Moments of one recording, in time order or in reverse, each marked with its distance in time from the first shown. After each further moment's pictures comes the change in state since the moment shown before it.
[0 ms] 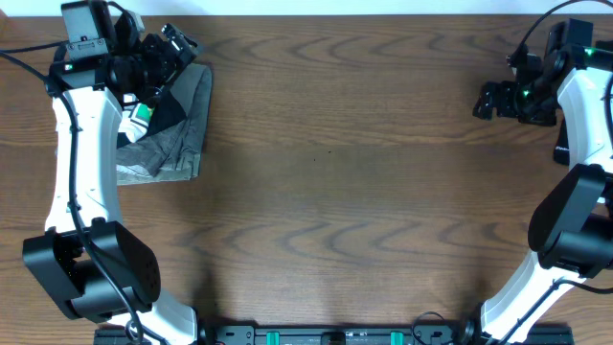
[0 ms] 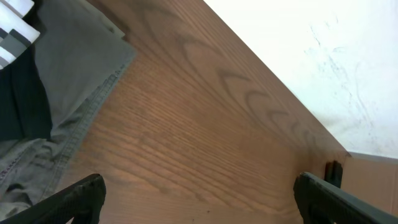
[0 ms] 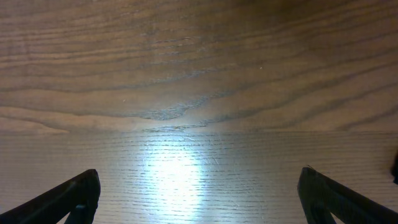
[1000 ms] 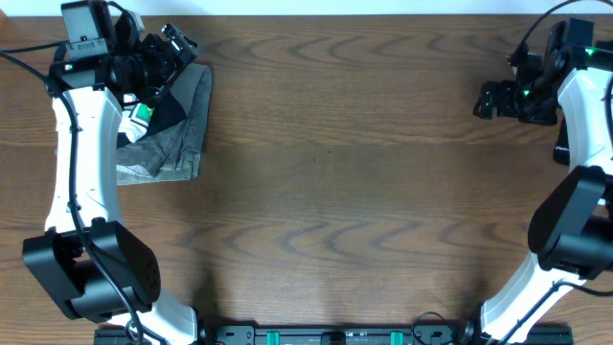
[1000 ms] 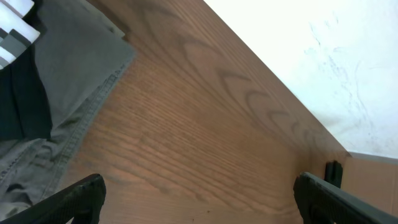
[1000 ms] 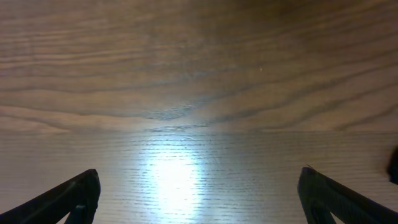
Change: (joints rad) left arm 0.000 0.000 0.000 0.000 0.000 0.000; right arm 0.008 -0.022 0.000 0.000 0.001 0.000
